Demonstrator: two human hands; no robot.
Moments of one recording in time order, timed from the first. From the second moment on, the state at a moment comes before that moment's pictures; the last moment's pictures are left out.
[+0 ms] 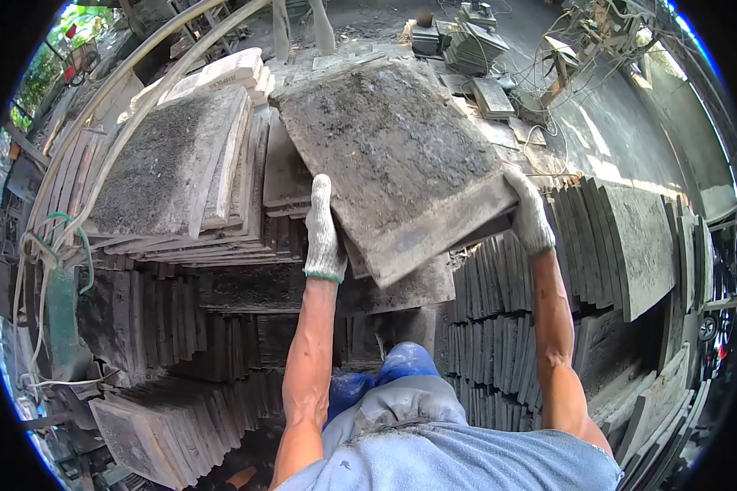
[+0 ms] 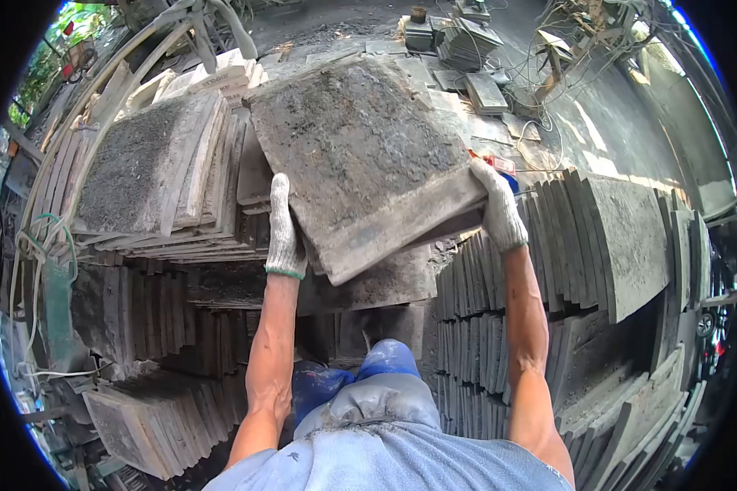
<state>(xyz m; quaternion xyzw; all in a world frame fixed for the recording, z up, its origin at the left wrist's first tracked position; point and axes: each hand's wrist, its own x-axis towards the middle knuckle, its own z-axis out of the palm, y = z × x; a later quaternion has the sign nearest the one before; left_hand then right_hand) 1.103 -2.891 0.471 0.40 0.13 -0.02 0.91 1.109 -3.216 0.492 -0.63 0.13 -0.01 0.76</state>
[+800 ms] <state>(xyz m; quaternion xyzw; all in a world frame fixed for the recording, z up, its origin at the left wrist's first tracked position) 1.069 -2.840 0.443 0.45 0.19 -0.11 0.86 1.094 -3.179 0.499 -0.64 0.16 0.08 0.74</state>
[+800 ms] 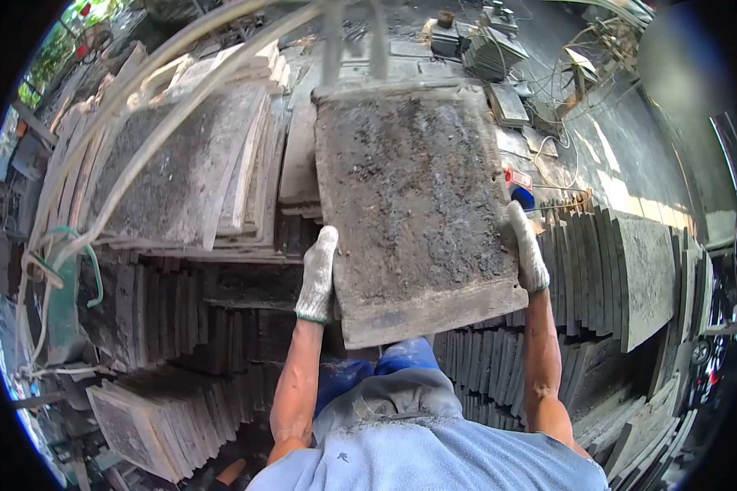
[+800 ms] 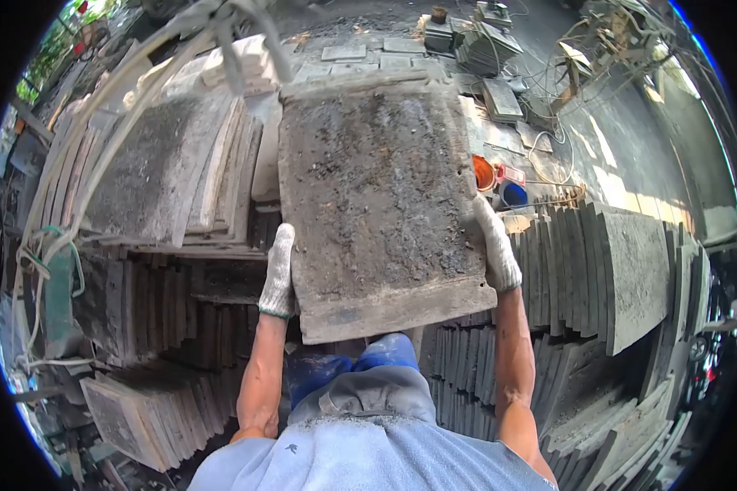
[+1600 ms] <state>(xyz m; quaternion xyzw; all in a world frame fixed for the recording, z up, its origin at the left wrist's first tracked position) 1.078 -2.836 0.427 0.45 0.05 -0.01 0.89 1.043 -3.163 0.473 -0.77 0.06 -0.04 0.63</state>
